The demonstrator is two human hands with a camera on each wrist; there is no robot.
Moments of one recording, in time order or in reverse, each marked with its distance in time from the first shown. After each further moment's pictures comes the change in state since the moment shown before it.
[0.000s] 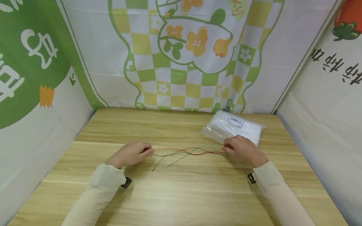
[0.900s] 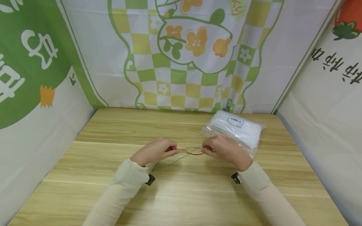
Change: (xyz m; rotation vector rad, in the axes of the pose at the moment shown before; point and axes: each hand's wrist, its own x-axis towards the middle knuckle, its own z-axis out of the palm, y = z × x) left_hand 0.048 0.073 0.011 -0.061 -0.015 0.226; right_hand 0.033 -0.071 -0.004 0.002 0.108 -0.293
